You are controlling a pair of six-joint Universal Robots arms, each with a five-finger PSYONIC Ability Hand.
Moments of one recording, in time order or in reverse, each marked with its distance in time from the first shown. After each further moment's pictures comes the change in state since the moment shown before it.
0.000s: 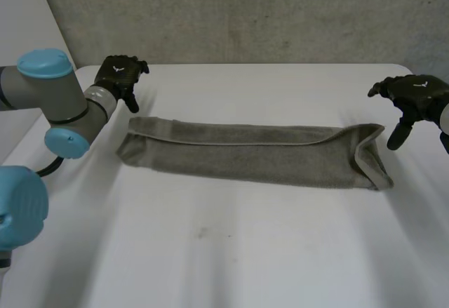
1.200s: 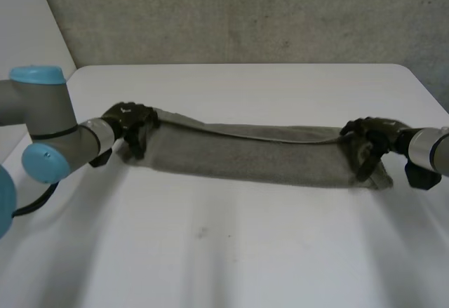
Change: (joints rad) left arm 0.025 0.141 -0.327 -0.149 0.104 0.008; right arm 0.035 0.209 -0.047 0.073 -0.020 0.199; left_hand 0.081 0.080 0.080 0.081 0.080; right_hand 0.007 0.006 0.003 0.001 0.002
